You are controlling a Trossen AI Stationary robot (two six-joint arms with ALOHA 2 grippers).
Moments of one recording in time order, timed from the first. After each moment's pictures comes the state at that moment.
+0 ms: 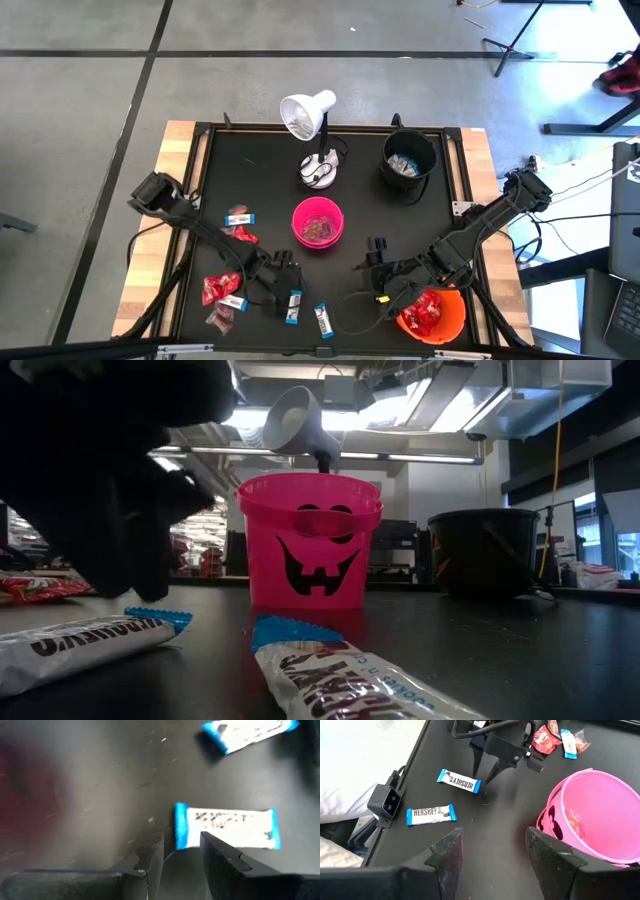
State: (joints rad) left arm -0.53 1.80 0.99 -0.18 -0.09 -0.47; right arm 0.64 1.59 1.41 -0.66 0.37 0.26
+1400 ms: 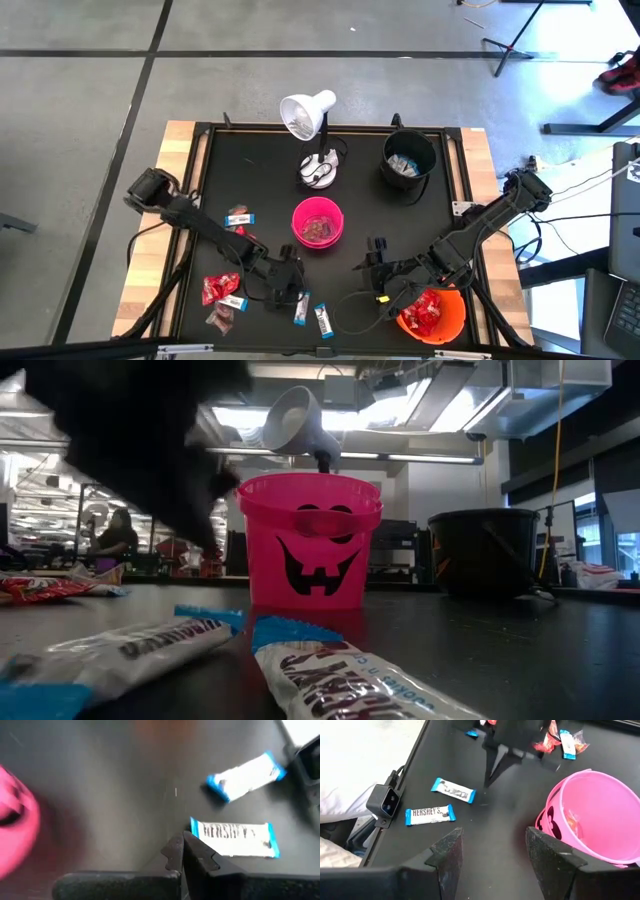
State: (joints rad) left arm -0.51 1.75 0.94 -0.03 -0.17 -0.36; right arm 0.64 1.59 1.41 -0.66 0.38 0.26
